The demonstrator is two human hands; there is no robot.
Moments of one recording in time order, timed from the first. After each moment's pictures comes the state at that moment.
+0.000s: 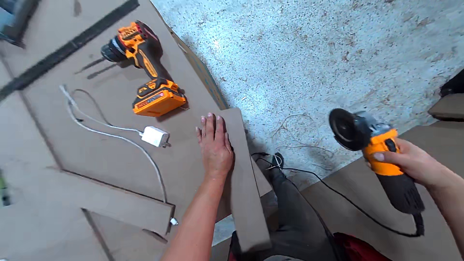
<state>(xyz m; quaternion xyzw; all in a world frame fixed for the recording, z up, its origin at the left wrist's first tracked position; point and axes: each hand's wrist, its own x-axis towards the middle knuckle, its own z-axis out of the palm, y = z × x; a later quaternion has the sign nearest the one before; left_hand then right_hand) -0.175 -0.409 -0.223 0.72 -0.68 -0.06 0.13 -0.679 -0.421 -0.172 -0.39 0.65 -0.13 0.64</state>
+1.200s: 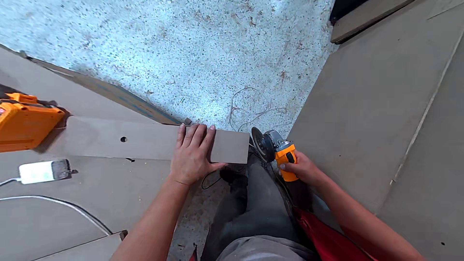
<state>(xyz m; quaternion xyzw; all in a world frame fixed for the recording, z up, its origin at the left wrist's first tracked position) -0.230 -0.330 -0.245 0.32 -0.94 -0.11 0.06 -0.558 -0.122 -0.203 -0.18 0.64 -0.33 0.67</state>
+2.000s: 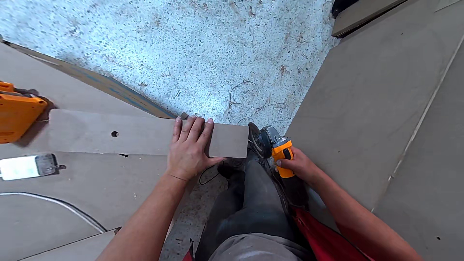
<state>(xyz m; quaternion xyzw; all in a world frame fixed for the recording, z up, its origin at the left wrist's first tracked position) -0.229 -0.331 -0.247 0.33 -0.94 -0.10 0.05 -0.548 -0.126 -0.207 -0.18 0.65 -0.31 0.67</state>
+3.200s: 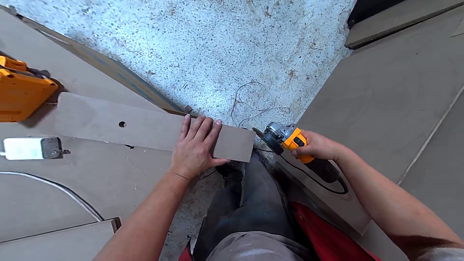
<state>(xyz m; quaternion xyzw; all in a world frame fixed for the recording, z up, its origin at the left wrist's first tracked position) -0.229 -0.330 -0.246 0.33 -0.94 -0.10 0.05 -0.634 -0.214 -0.198 -0.36 0.64 -0.04 0.67</state>
